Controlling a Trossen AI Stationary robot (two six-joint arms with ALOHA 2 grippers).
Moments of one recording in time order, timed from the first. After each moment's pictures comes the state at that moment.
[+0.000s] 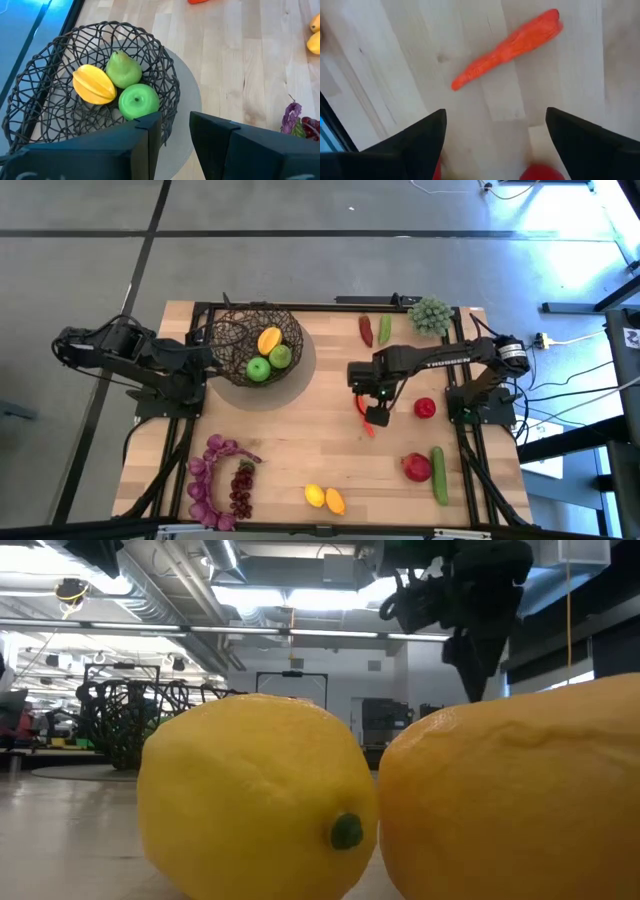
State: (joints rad) left arm -0.22 0.68 1.07 -1.19 -0.35 -0.21; right arm 0.02 1.68 1.31 -1.14 -0.20 0.29
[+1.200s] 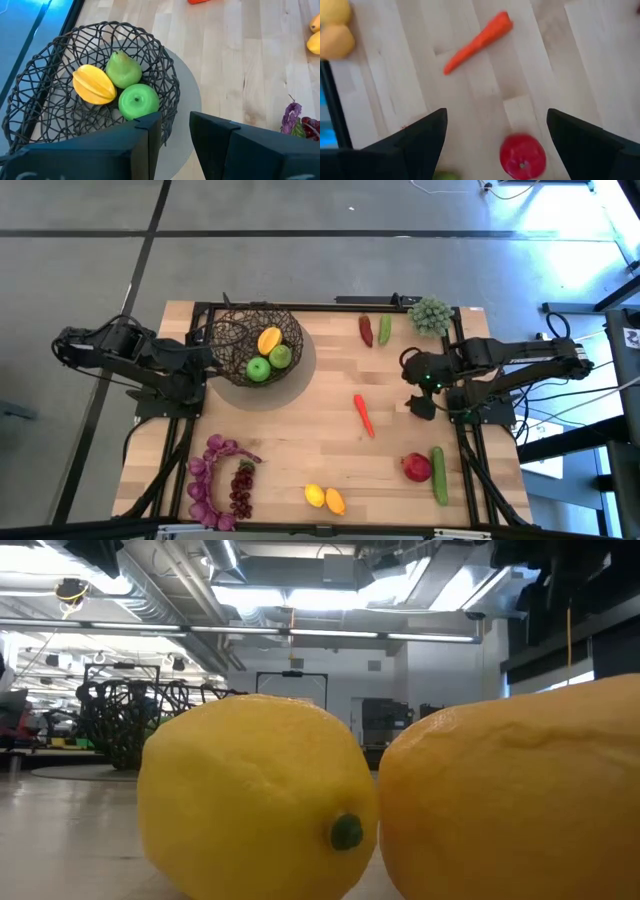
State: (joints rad) left arm -0.22 0.68 1.07 -1.19 -0.35 -0.21; right arm 0.09 1.07 1.05 -1.14 -0.02 0.43
